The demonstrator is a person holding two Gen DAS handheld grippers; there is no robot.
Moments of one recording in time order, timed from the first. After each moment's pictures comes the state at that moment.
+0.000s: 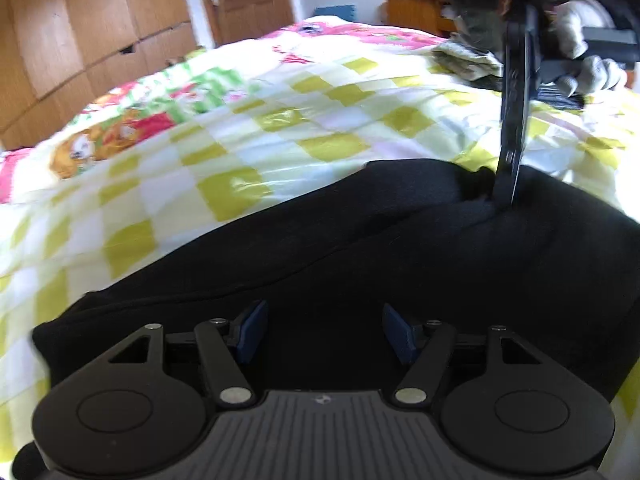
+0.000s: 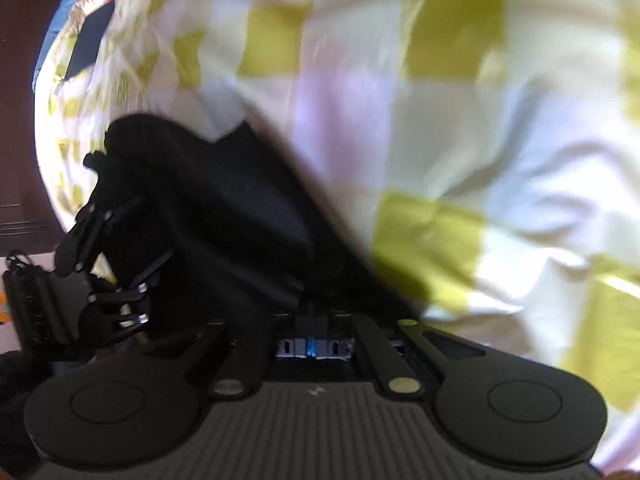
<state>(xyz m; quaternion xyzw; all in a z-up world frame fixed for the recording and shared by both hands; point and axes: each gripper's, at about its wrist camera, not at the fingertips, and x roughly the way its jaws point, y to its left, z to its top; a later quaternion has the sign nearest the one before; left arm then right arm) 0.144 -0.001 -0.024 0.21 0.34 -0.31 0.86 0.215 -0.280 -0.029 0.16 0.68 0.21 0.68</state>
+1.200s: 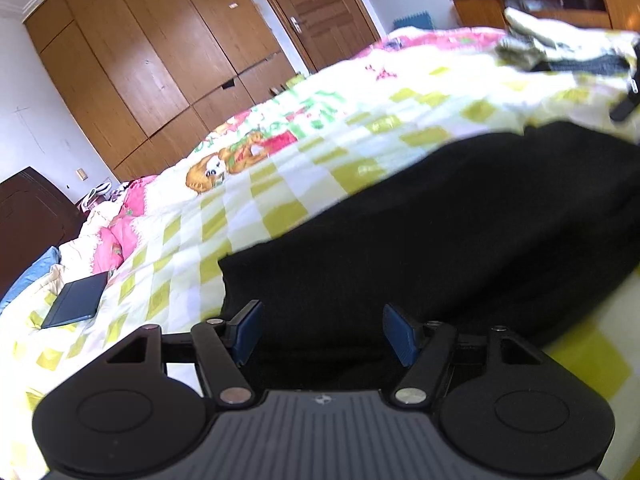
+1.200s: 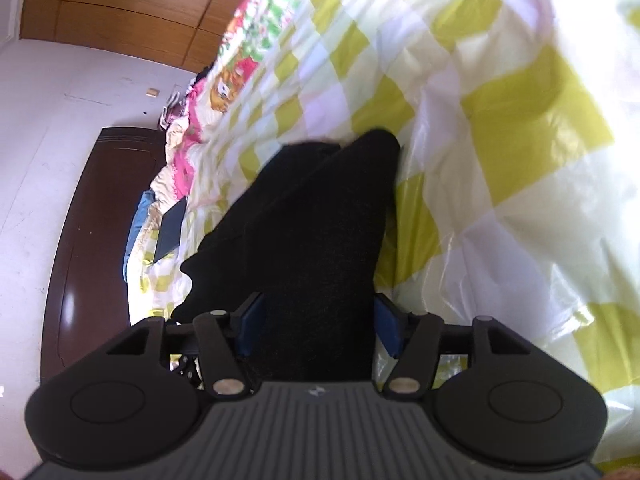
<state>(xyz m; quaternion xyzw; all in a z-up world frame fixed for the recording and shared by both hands) 0.064 0.061 0.002 0.28 0.25 -0.17 0.91 0.040 -0.314 -0.043 0.48 0.45 0.13 0.74</state>
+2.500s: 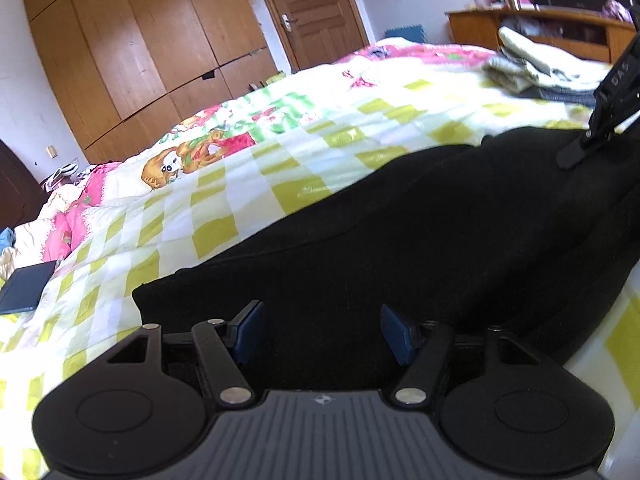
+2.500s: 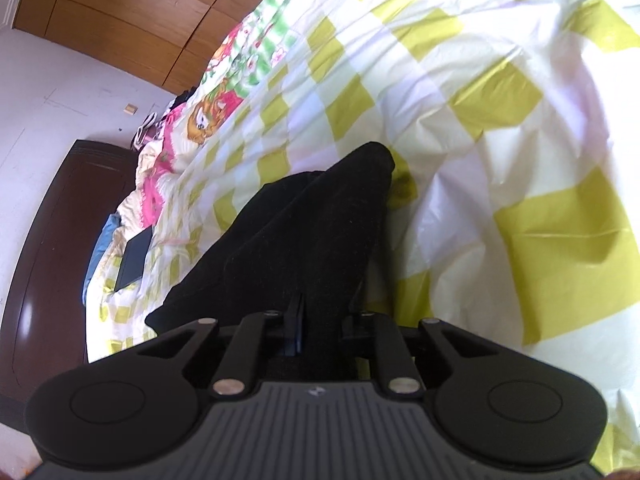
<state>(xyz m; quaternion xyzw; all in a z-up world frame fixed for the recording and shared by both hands) 0.083 0.007 -0.019 0.22 0.28 -0.20 0.91 0.079 -0.311 -0.019 0.42 0.42 0.06 0.80</state>
